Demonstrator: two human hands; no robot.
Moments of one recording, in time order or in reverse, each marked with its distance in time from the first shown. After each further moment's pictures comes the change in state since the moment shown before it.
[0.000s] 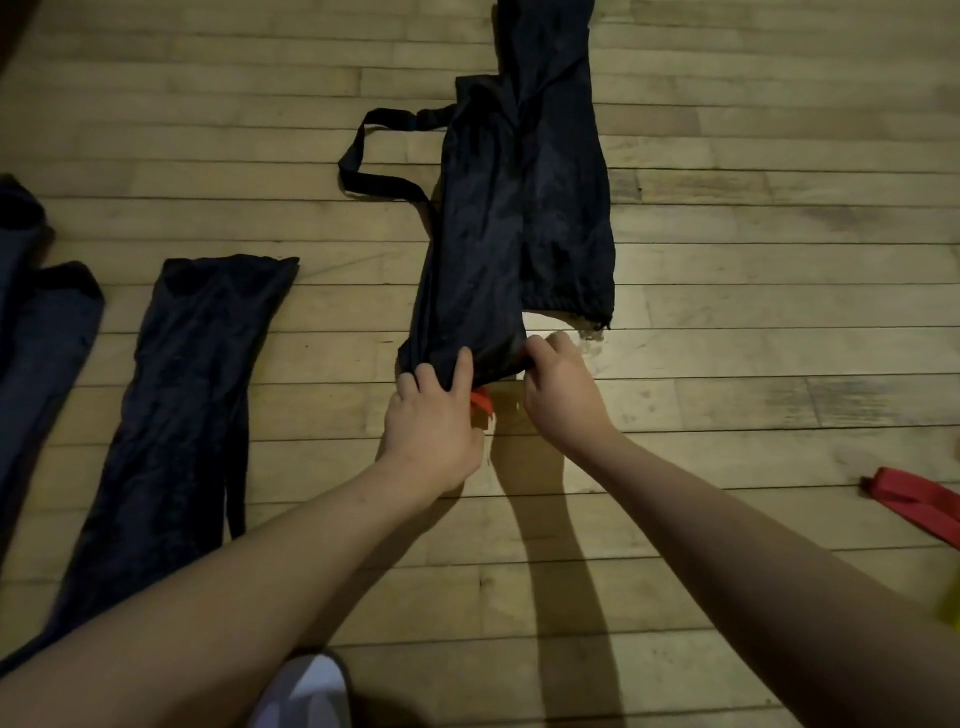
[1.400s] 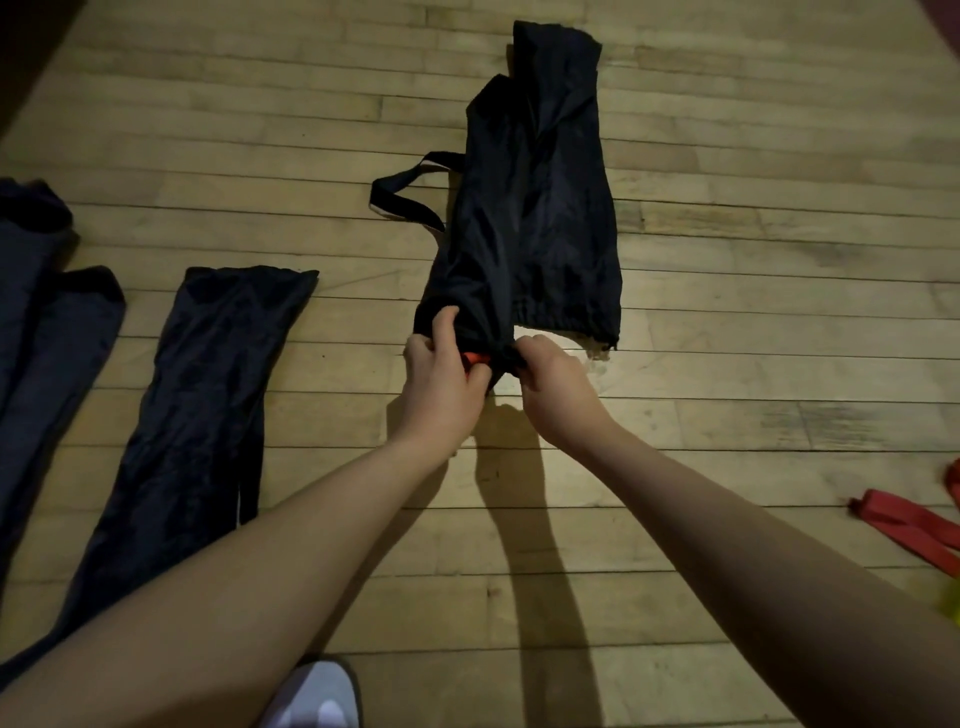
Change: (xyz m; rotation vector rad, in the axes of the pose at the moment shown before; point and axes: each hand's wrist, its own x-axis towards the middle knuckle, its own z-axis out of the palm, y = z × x) left_hand 0.022 -0.008 -0.024 -0.852 0.226 -0.146; right_hand 0.009 -0.036 -0.016 0.002 -0.057 -0.065
